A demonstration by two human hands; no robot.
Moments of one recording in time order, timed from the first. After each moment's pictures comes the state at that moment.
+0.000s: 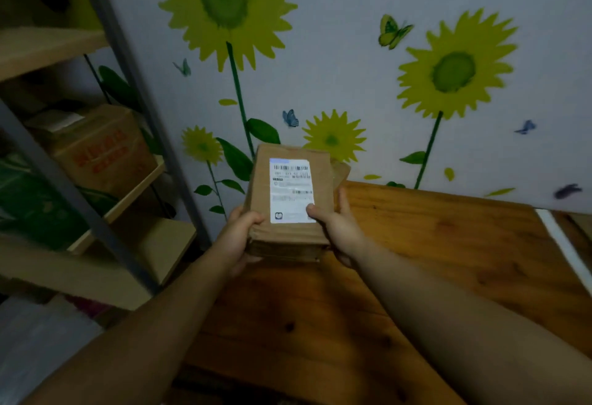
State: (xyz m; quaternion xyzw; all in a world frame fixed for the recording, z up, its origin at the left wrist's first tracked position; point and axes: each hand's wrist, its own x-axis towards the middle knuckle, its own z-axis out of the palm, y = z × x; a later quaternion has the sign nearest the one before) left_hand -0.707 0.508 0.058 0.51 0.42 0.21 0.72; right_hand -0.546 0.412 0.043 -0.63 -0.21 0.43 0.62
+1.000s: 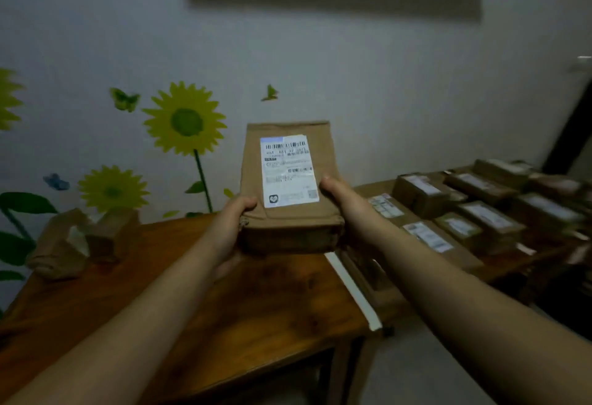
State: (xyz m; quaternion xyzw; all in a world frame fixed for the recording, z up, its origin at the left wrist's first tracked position) left_hand -0.556 0.101 0.185 0.61 0.15 0.06 0.77; right_hand -0.467 -0.072 0.200 -0.71 -0.18 0.21 0.65
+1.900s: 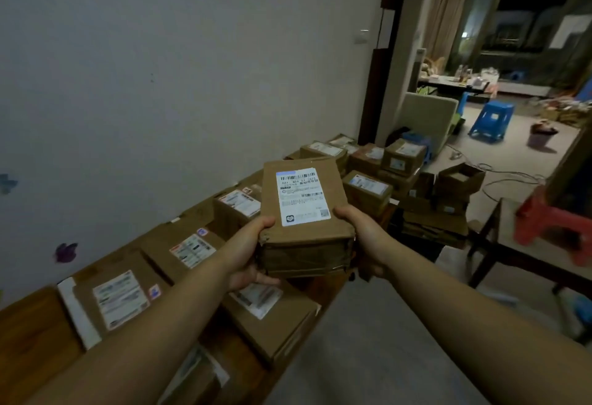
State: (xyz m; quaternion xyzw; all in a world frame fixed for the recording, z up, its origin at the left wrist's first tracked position) left_hand -0.185 -0.246 0.134 0.64 0.06 -0.29 0.71; right_hand -0.218 -0.451 0.141 -0.70 0.17 0.07 0.69
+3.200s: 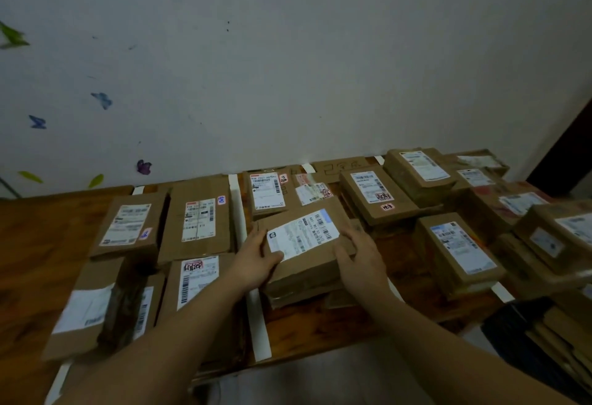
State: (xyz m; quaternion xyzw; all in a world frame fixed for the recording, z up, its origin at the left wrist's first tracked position) left_hand -0.073 -0.388 0.038 0.82 0.21 0.00 0.53; right_hand 0.003 -0.577 0.020 -0.89 -0.13 0.05 0.43
